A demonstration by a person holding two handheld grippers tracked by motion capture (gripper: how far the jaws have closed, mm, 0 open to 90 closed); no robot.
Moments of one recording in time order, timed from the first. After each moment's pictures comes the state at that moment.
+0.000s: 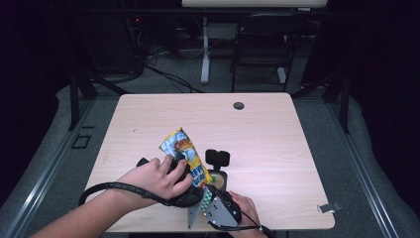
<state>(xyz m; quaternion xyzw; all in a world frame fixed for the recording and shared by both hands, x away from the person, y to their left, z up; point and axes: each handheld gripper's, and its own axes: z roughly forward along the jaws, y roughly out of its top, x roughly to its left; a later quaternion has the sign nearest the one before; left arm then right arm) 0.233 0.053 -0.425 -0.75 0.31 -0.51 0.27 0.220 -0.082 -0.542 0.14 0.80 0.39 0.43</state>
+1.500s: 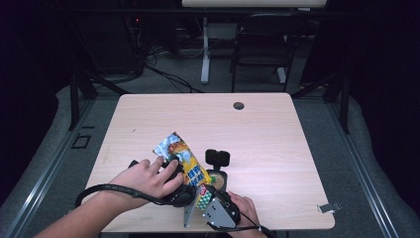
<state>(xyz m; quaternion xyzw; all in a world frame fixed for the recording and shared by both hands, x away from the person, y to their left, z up) 0.239 0.073 -0.433 -0.80 0.26 -0.50 0.22 0.220 -0.079 -0.544 0.14 0.80 0.39 0.43</state>
